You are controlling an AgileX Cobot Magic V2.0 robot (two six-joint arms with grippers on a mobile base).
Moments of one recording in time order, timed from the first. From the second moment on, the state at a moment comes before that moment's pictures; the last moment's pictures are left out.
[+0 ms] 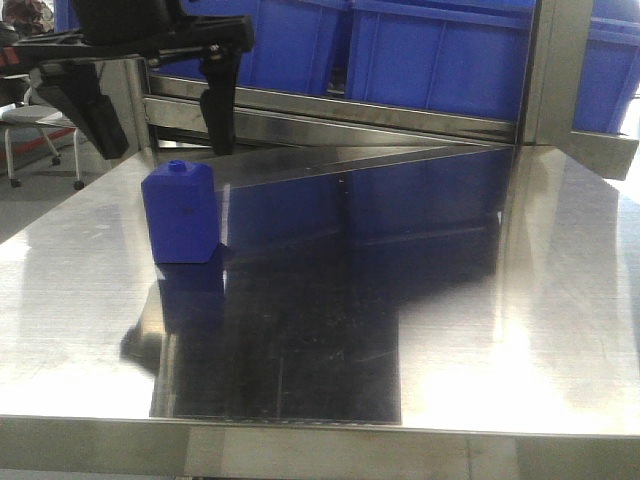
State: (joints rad) left arm -0.48 1.88 -1.69 0.02 1.17 -0.36; right arm 0.06 0.32 -0.38 -0.10 0.20 0.13
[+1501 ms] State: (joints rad) left arm -0.48 2.05 -1.78 0.04 1.23 -0.42; right arm 0.06 0.32 -0.38 -0.10 0.20 0.13
